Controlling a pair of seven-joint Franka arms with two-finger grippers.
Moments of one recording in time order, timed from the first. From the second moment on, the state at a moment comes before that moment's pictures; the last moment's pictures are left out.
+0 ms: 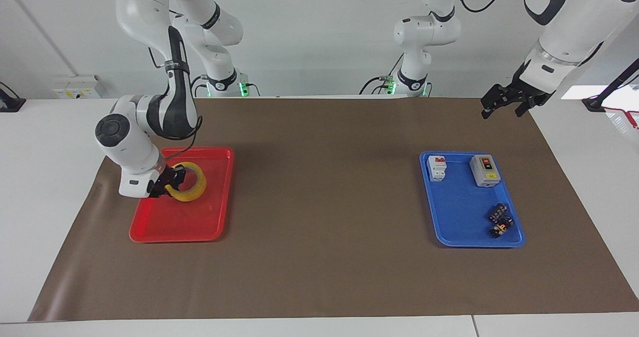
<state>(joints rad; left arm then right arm) 0.01 -0.02 -0.03 -1.63 -0.03 1.53 -0.02 -0.10 0.28 0.02 -1.95 -0.06 2.12 -0.70</state>
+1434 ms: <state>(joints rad) 0.01 -0.02 -0.03 -1.63 -0.03 1.53 -0.02 -0.02 0.08 0.01 -1.69 -0.05 1.89 0.08</state>
